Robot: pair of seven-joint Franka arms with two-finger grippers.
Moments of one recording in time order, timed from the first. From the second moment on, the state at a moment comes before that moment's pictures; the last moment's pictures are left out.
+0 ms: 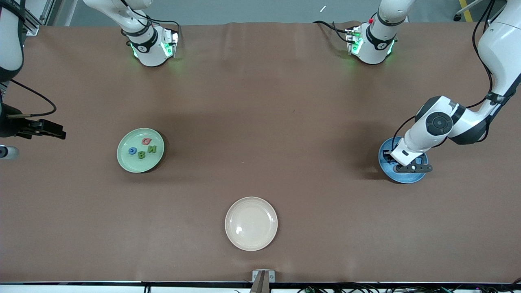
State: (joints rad) left arm 0.98 0.76 -0.99 -2.14 1.06 2.33 -0.67; right arm -0.01 0.18 -0.09 -1.48 -0.02 1.56 -0.09
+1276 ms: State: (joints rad) left arm 1.24 0.72 -1.62 -1.69 0.56 1.67 -0.54; right arm 0.03 0.08 -0.08 -1.53 -0.01 1.48 -0.09
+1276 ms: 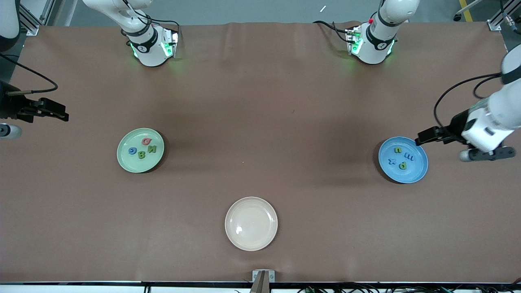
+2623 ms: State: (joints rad) left arm 1.23 0.72 -1.65 -1.63 0.56 1.60 -0.53; right arm 0.01 -0.08 -0.10 -1.65 -0.01 1.52 -0.09
